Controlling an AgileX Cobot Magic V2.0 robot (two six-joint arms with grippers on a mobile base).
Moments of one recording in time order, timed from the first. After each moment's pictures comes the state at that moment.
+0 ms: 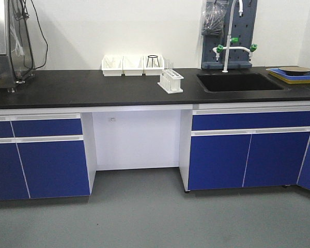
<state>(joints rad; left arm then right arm) 0.05 -0.02 0.03 0.05 0.26 -0.17 0.04 -0.01 0.03 -0.06 0.20 0.18</state>
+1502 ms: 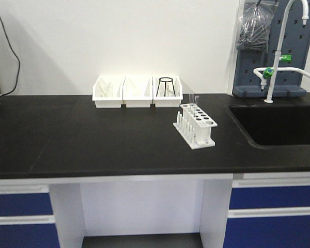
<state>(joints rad) 0.05 -0.02 0.03 0.05 0.26 -0.17 0.04 -0.01 0.03 -0.06 0.20 0.18</state>
